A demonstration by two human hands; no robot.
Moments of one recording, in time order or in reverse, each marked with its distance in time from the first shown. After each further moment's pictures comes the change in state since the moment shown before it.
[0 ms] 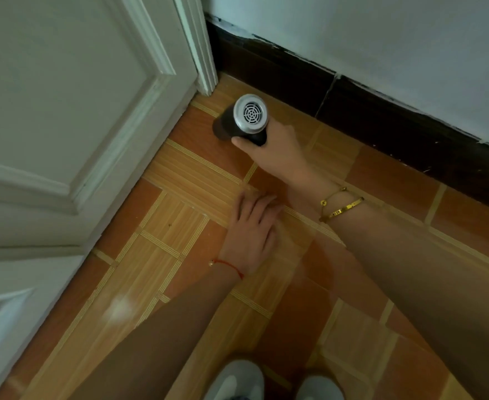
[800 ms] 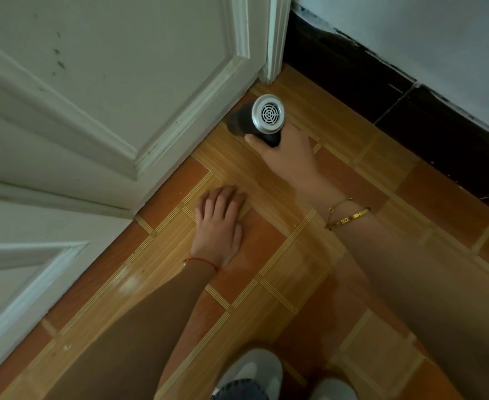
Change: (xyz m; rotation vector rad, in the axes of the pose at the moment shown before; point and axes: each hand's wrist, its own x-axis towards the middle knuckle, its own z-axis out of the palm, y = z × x) left_hand -0.073 -0.076 -0.033 0.170 0.052 -0.363; right_hand -0.001 -0.036 0.062 0.034 -0.069 -0.029
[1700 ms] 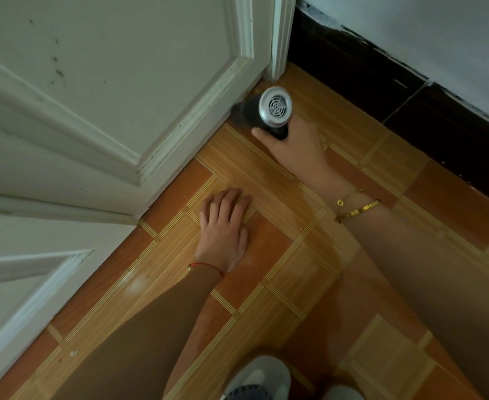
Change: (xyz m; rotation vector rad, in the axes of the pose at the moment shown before) left_hand 0.000 0.000 -0.001 -0.016 -0.003 0.007; right_hand 0.017 0.003 -0.004 -0.032 0.009 -0.042
